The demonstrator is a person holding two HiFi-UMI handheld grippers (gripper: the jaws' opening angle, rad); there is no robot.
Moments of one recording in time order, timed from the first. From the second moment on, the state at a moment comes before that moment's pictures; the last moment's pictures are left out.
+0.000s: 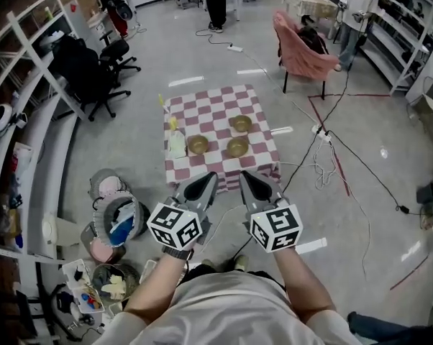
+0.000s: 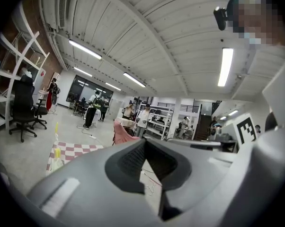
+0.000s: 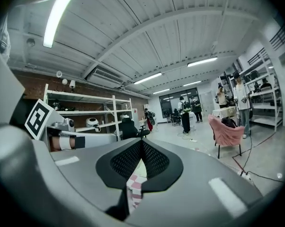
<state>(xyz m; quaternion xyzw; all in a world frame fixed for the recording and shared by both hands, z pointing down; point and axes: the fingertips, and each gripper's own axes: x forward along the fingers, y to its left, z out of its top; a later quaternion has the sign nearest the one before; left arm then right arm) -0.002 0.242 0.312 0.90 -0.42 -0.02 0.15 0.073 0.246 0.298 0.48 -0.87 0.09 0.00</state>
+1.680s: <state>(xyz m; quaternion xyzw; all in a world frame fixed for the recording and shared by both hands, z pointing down) -0.074 0.017 0.478 0.88 -0.42 0.04 0.22 0.015 0.001 0.468 0.47 -0.84 0.26 0.09</state>
